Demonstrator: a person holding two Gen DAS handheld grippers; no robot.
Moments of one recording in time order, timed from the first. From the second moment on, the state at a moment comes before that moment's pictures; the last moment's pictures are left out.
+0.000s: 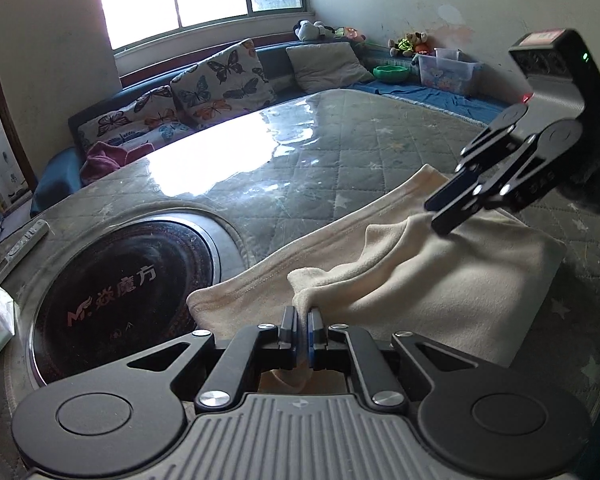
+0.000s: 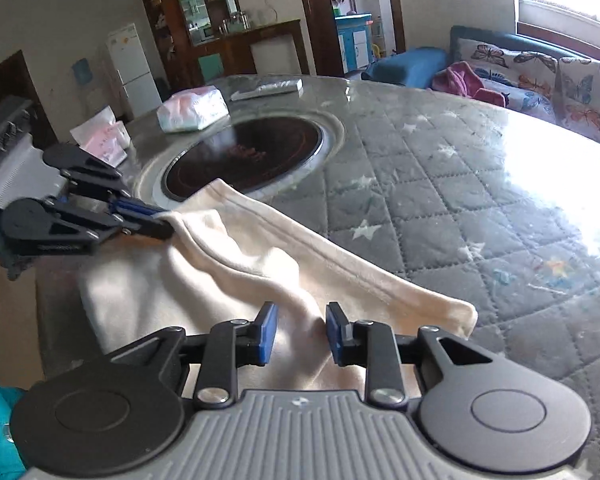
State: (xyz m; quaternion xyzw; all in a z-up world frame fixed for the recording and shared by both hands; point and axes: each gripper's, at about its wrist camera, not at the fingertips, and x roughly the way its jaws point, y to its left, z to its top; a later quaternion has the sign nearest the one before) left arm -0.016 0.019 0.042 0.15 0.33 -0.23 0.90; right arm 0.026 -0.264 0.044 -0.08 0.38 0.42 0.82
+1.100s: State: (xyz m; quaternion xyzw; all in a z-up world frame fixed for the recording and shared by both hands) left arm 0.025 -0.009 0.036 0.19 0.30 -0.18 0.92; right arm 0.026 -0.255 0.030 -0.07 0.38 0.38 0.84
